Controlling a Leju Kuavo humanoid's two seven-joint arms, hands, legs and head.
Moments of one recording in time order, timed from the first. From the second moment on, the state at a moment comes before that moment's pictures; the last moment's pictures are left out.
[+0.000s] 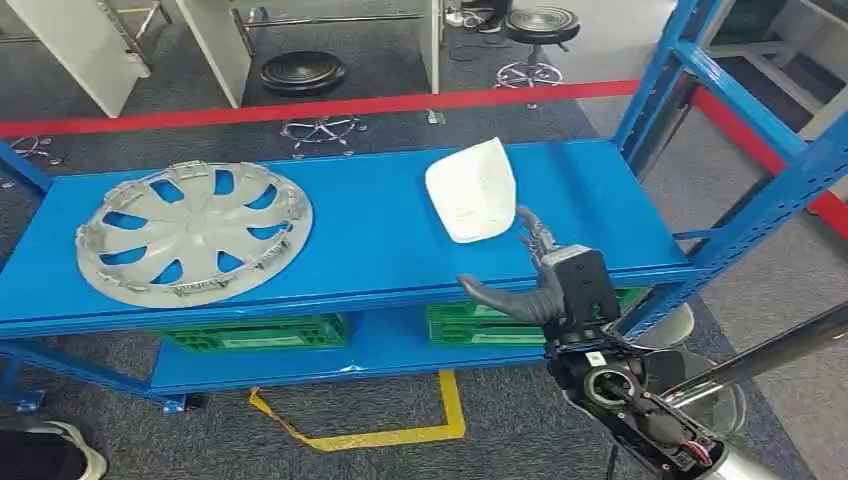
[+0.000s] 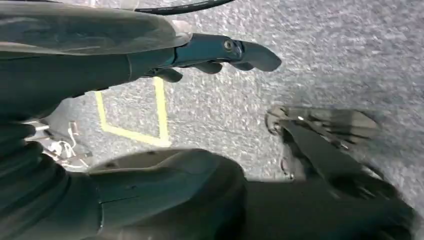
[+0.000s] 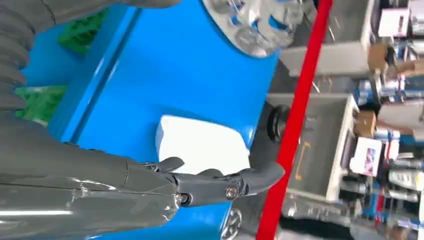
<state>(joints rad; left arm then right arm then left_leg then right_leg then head) -0.12 0.10 -0.94 -0.23 0.84 0.18 0.15 -0.13 -0.15 0.40 -1.73 0.10 -0.52 -0.11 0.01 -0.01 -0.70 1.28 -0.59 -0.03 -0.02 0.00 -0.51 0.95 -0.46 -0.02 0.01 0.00</state>
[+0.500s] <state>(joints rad) -0.12 0.10 -0.94 -0.23 0.84 0.18 0.15 -0.13 -0.15 0.40 -1.72 0.10 -0.53 -0.11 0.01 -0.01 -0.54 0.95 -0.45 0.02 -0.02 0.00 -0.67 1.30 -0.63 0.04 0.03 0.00</state>
